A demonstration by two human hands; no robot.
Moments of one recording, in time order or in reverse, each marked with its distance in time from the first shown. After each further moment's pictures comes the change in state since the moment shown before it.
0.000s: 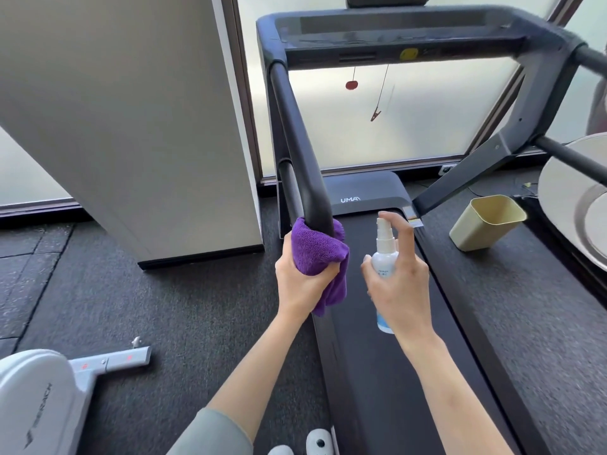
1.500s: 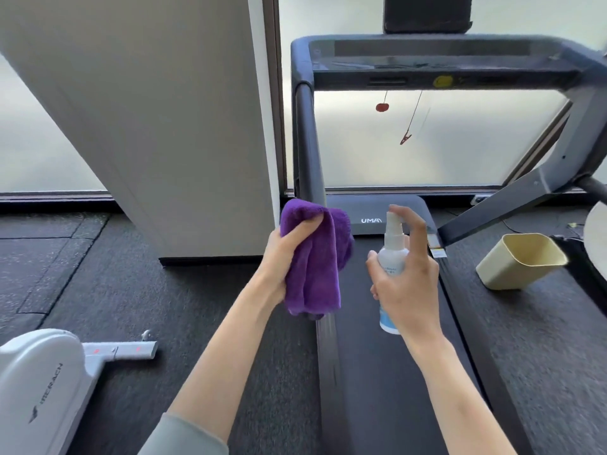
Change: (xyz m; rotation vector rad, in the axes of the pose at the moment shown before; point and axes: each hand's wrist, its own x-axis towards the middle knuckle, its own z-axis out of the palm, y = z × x) left_hand 0.058 0.053 -0.007 -0.368 -0.137 -0.444; right_hand 0.056 0.007 -0.008 0.185 -0.069 -0.067
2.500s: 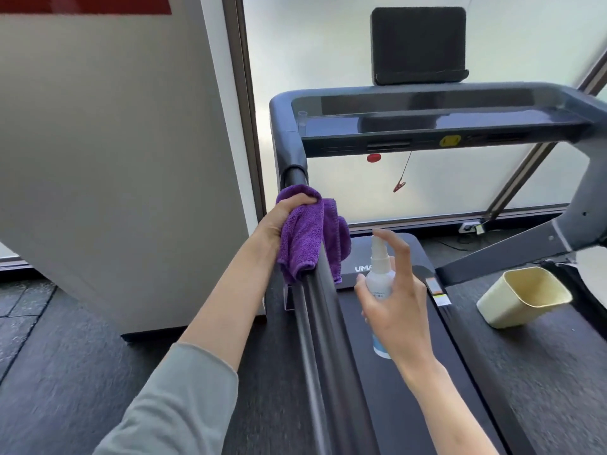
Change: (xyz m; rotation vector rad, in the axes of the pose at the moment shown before) left_hand 0.294 0.147 0.011 -0.028 -0.113 -0.289; right_hand 0.208 0.028 0.105 -0.066 0.022 -0.010
